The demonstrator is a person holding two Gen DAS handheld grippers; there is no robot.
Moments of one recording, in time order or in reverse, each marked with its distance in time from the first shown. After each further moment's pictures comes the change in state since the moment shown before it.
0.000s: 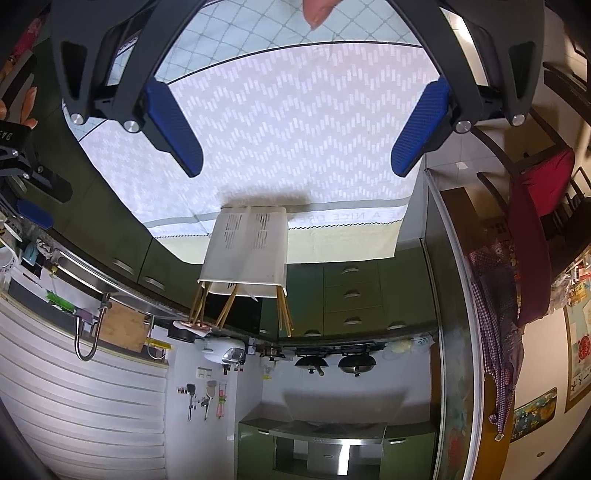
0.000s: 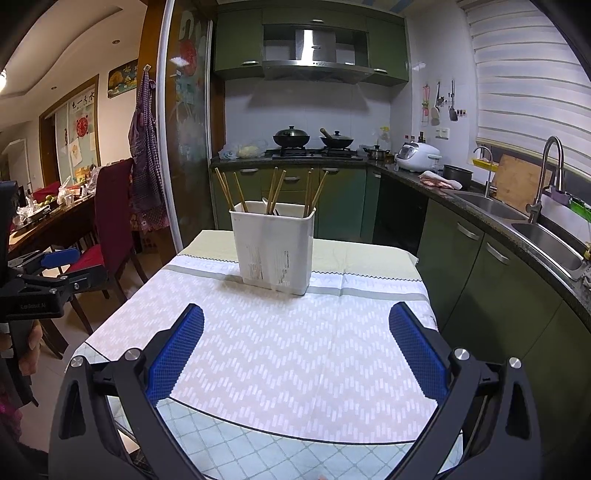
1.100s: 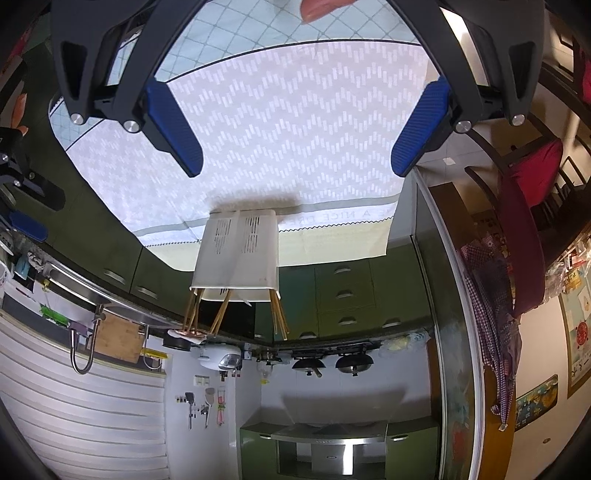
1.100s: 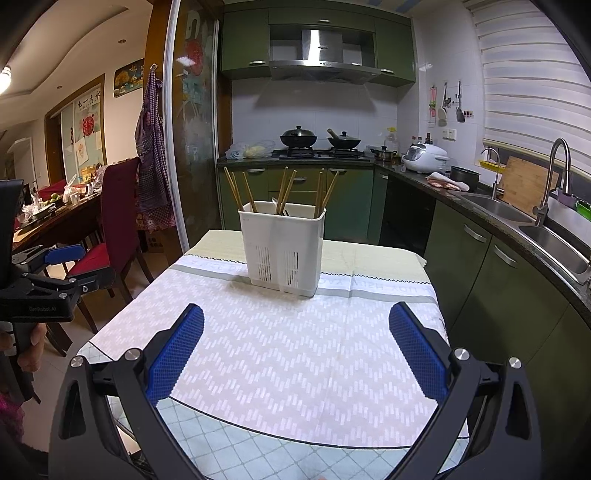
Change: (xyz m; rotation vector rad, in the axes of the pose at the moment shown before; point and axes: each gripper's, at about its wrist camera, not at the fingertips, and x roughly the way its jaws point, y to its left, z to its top) left arm 0.004 -0.002 0.002 0.044 0.012 0.040; right arm 0.011 0.005 0.001 -0.014 -0.001 0.026
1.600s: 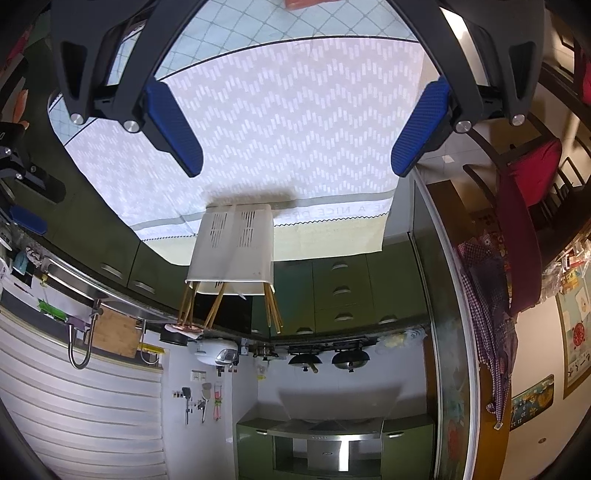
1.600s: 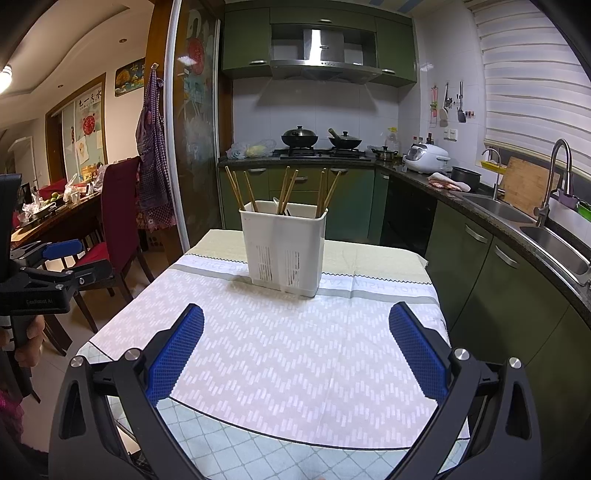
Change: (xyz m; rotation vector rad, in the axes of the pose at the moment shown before) left arm -0.001 0.006 0.001 -0.004 -0.019 0.009; right arm 0.001 0.002 -0.001 -0.002 -0.001 0.002
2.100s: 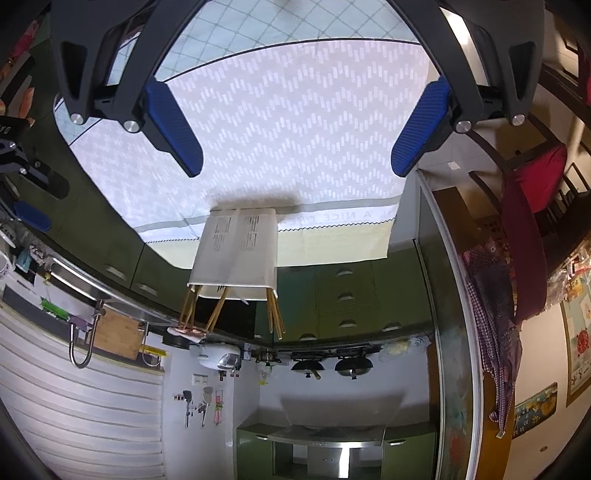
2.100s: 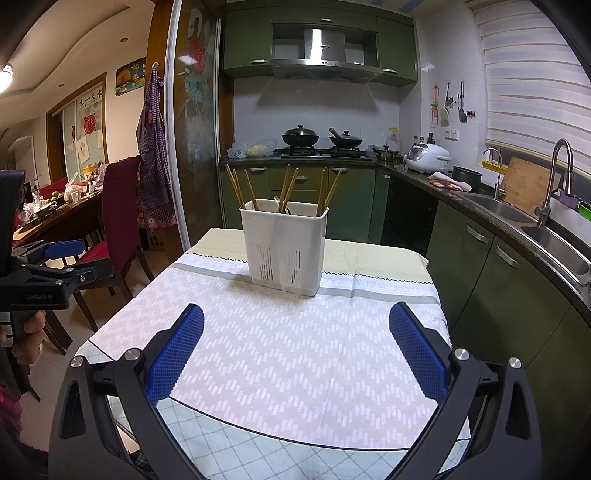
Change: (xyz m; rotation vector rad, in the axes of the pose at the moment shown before) left arm 0.004 0.006 0.002 -0.017 0.020 -0.030; right arm 0.002 0.001 -0.001 -0.002 0.000 0.003
